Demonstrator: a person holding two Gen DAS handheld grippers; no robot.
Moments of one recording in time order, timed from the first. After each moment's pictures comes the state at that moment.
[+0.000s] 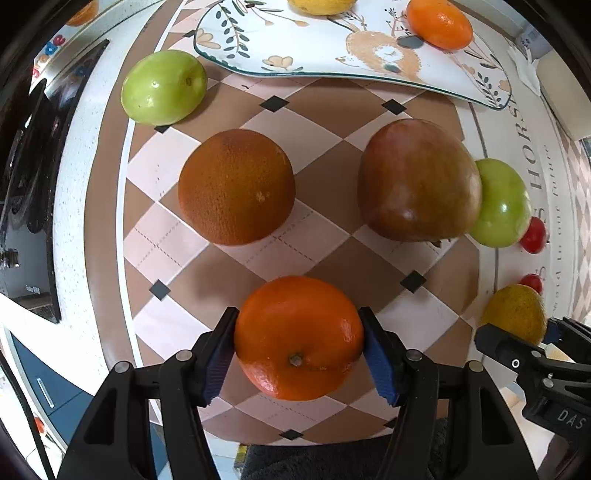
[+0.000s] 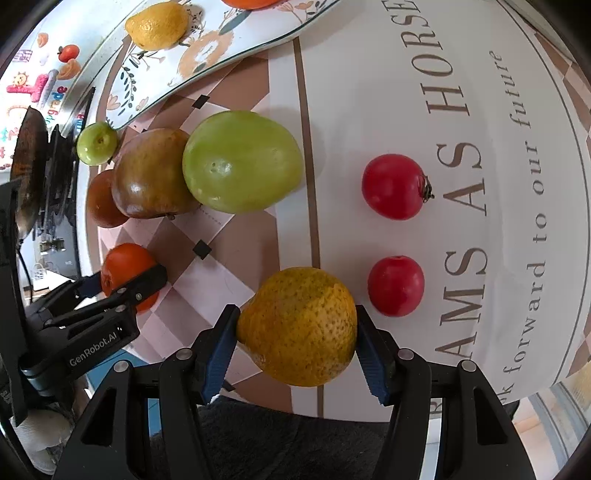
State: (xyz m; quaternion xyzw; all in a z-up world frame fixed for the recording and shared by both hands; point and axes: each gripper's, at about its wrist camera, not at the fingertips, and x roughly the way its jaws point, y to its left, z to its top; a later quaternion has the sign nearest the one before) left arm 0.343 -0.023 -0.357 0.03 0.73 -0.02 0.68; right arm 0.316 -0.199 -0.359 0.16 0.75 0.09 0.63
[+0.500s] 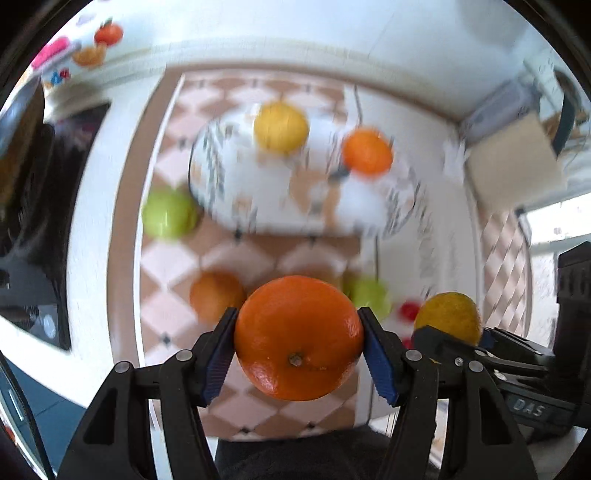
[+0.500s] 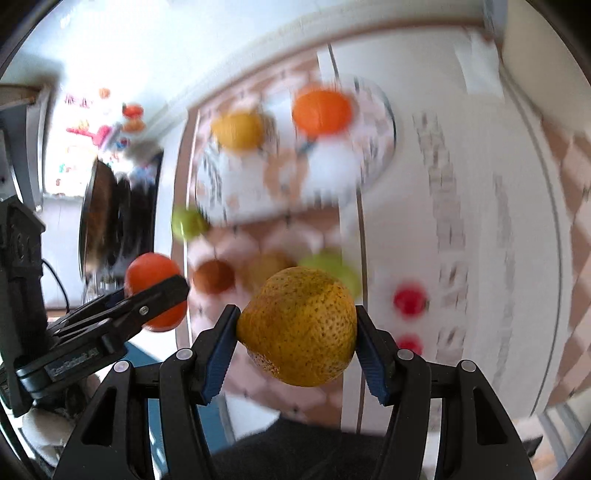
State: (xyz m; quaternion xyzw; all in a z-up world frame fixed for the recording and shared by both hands) left arm 0.400 -0.013 -0.232 -0.06 0.66 -0.08 0.74; right arm 0.385 -0.216 -0.257 0.21 0.67 0.13 0.70
